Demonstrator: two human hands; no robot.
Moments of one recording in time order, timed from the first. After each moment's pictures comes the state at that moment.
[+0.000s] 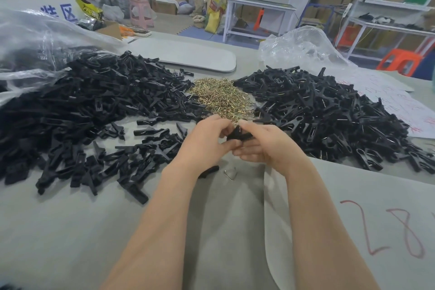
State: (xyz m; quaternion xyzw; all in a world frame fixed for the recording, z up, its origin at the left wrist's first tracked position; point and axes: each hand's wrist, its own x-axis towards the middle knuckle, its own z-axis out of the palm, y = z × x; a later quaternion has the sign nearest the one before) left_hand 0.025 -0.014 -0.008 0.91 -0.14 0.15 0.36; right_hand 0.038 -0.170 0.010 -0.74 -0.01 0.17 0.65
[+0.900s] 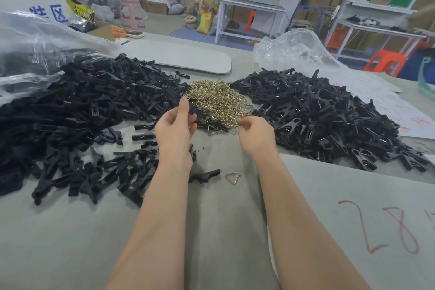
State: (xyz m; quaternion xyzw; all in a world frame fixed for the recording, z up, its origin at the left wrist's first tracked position) left_hand 0.031 0.004 0.003 0.47 0.18 0.18 0.85; right_hand 0.067 -0.138 -0.005 -0.93 0.06 -0.08 0.36
